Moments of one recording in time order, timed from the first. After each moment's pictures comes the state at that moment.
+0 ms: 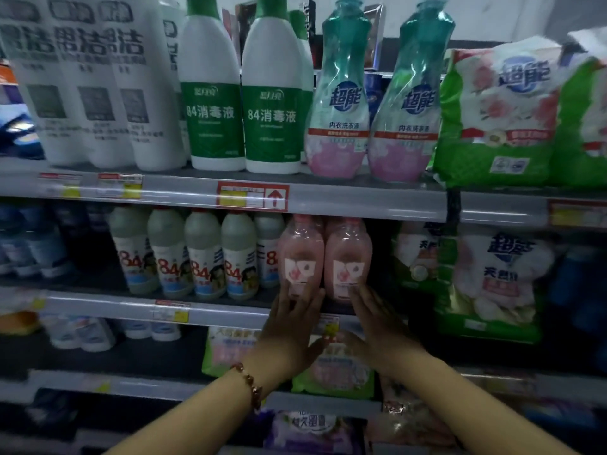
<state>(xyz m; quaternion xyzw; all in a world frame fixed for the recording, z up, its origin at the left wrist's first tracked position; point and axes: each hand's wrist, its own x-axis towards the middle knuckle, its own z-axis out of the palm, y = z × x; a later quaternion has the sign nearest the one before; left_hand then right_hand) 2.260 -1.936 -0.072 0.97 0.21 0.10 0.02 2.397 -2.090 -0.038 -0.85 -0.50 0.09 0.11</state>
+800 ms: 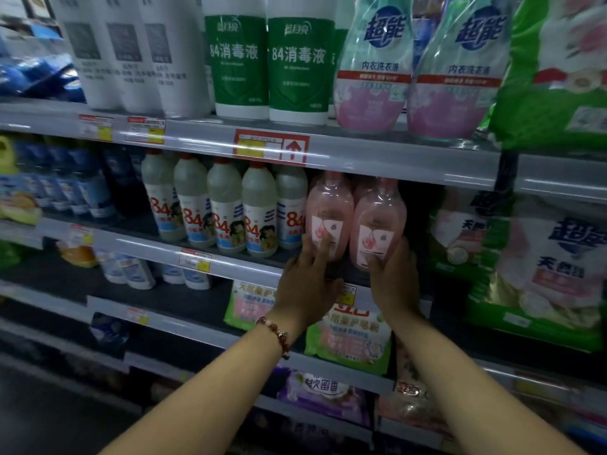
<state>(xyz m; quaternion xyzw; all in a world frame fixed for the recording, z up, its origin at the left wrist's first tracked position) 2.288 -1.937 -0.079 0.92 0.32 0.20 0.13 2.421 -2.029 -0.058 -0.83 -0.29 -0.02 0.47</state>
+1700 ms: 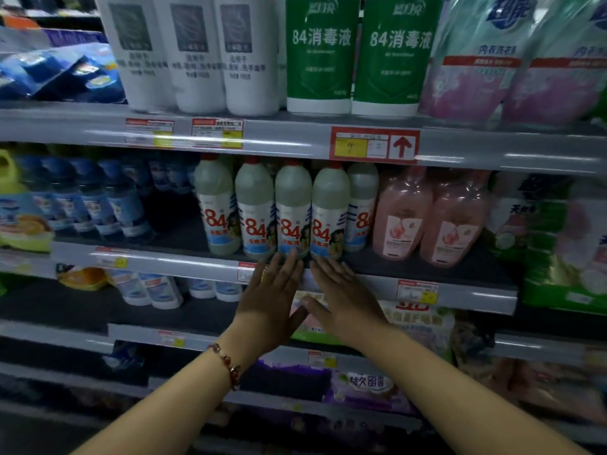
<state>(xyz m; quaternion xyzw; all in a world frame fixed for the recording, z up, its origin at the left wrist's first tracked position) 2.127 -1.807 -0.096 0.96 0.25 0.06 -0.07 2.255 -1.926 -0.071 -0.80 -0.59 0.04 0.13</state>
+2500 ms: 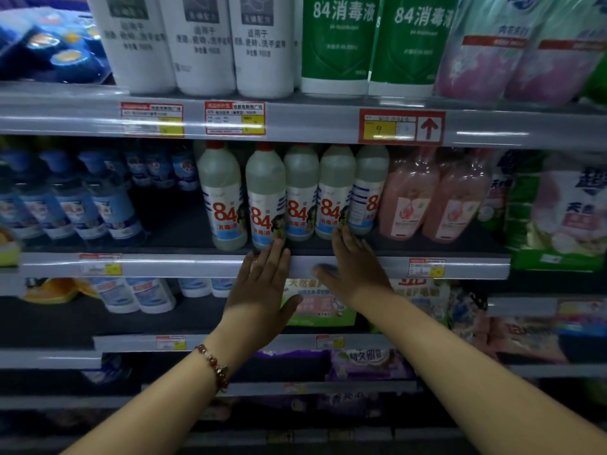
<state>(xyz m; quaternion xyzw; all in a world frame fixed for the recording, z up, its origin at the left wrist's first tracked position) 2.084 -1.767 -0.102 0.97 0.19 0.14 -0.01 2.240 -1.893 -0.059 -0.89 -0.44 0.06 0.13</state>
